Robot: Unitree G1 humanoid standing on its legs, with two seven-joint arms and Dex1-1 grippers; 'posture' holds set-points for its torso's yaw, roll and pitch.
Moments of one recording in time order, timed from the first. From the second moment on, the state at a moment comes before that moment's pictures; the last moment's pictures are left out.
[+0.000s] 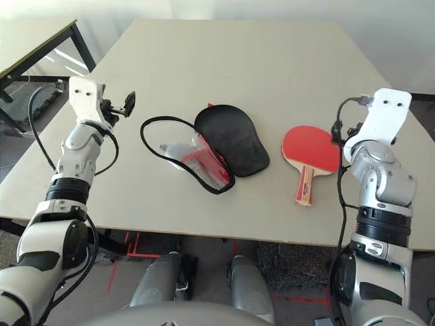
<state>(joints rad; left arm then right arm) -0.78 0.39 0.14 0.67 -0.12 -0.11 -0.48 -0.47 -0.50 -0.41 -0.14 0.34 1.31 -0.15</state>
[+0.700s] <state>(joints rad) -0.73 0.44 0.00 0.34 -0.28 0.20 -1.01 -0.33 -0.31 -0.45 -0.41 0.47 1.60 -0.22</state>
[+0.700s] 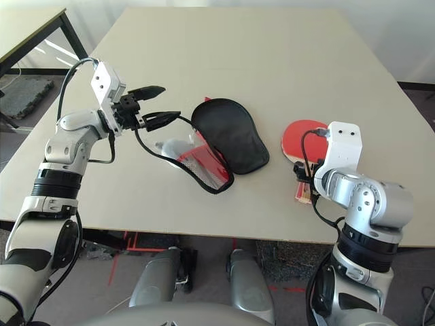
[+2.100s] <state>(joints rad) -0.63 0.50 0.02 0.25 -0.28 0.24 -0.96 -0.65 -0.32 -0.35 -0.34 0.39 1.60 -0.12</state>
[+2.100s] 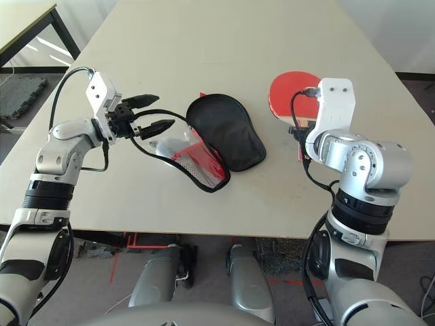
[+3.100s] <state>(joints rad) -0.56 0.54 0.06 0.16 -0.29 0.29 -0.88 -0.70 -0.28 0.07 -0.09 0.31 1.44 0.12</state>
